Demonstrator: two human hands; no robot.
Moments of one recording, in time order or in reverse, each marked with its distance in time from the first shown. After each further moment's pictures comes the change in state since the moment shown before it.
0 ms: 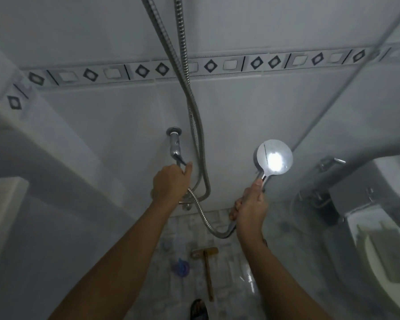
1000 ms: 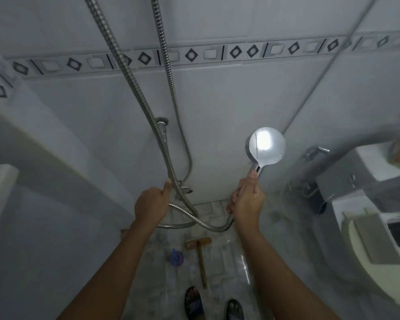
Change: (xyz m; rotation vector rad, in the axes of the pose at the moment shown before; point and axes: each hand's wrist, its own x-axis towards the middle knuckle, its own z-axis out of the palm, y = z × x) left_hand -0.074 -0.050 0.026 -0.120 -0.172 -0.123; right_hand -0.008 -0.012 -0.040 -0.044 -0.078 -0.068
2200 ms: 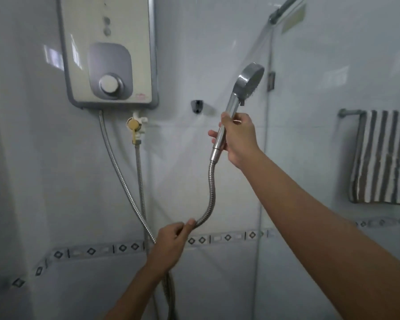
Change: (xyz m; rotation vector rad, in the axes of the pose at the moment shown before) left_hand -0.085 0.310 -0.226 -0.589 0.425 0.807; right_hand -0.036 -0.559 0.019 0.241 -0.499 -0.680
